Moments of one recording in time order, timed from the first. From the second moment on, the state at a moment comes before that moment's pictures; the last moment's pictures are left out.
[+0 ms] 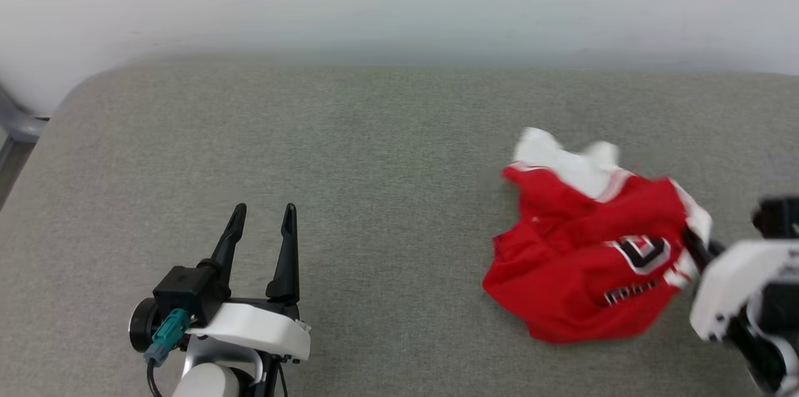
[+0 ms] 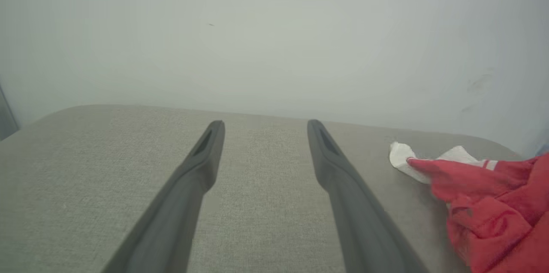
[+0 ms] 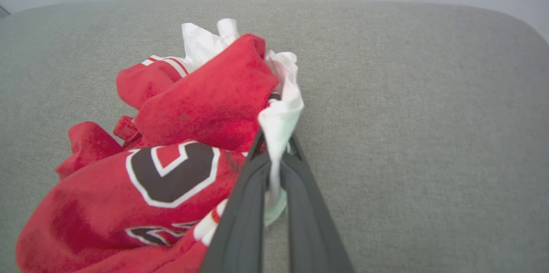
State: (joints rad) left arm -0.12 0.18 -0.23 0.09 -0.36 0.08 -0.26; right arm -0.23 -0.25 -0.05 0.13 0.33 0.13 0.49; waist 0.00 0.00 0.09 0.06
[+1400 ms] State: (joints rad) left arm -0.06 0.20 -0.26 0.17 -0.39 0.09 -0.23; right arm 0.09 -0.06 -0.10 -0.06 0.13 0.13 -0.03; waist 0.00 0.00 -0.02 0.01
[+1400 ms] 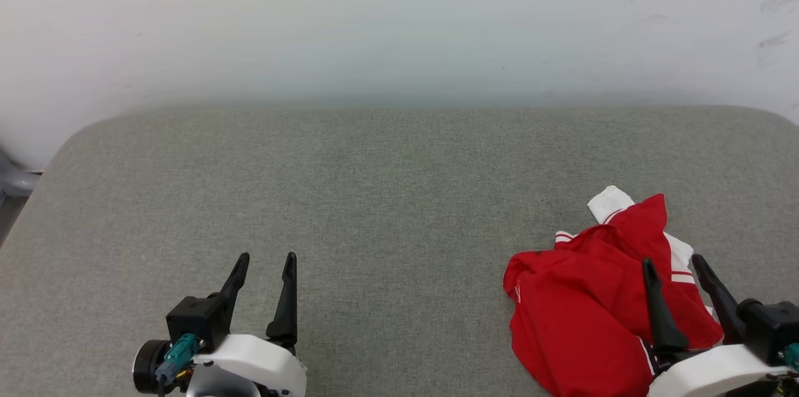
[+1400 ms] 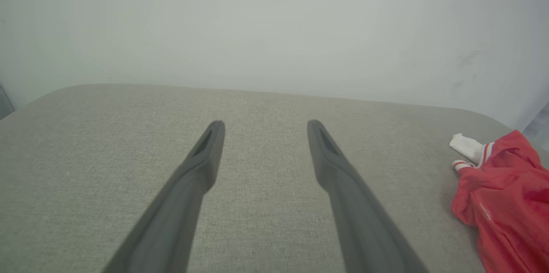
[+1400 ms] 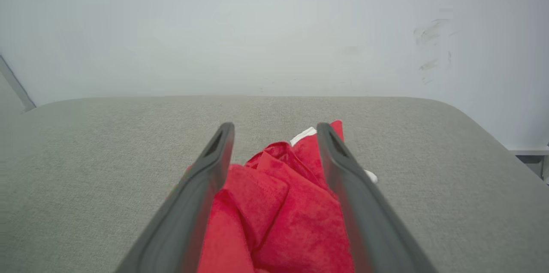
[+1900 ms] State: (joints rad) left arm -0.19 0.14 -0.52 0.21 -0.34 -0.05 -0.02; right arm 0.15 -0.05 -0.07 -0.26 0.11 0.13 0.07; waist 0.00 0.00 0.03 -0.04
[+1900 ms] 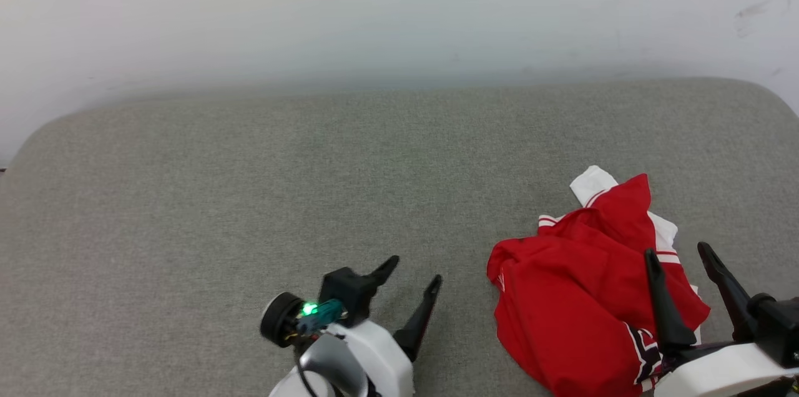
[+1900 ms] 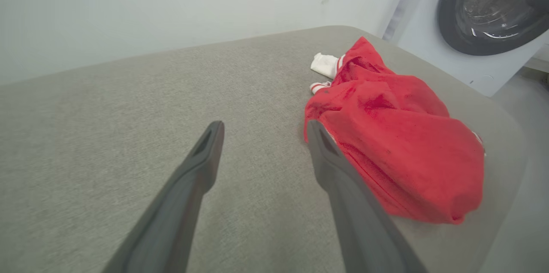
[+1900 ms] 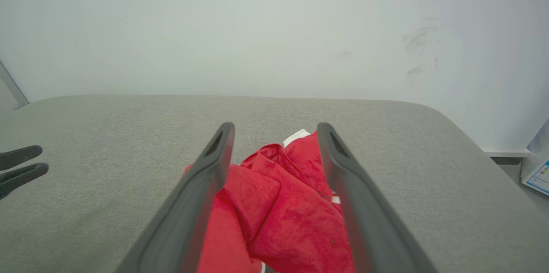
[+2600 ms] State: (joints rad) left arm -0.68 0.20 -1.17 0.28 -0.50 -0.13 0.41; right arm 0.03 -0.05 -0.08 -0.24 0.17 0.13 0.04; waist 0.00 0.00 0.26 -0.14
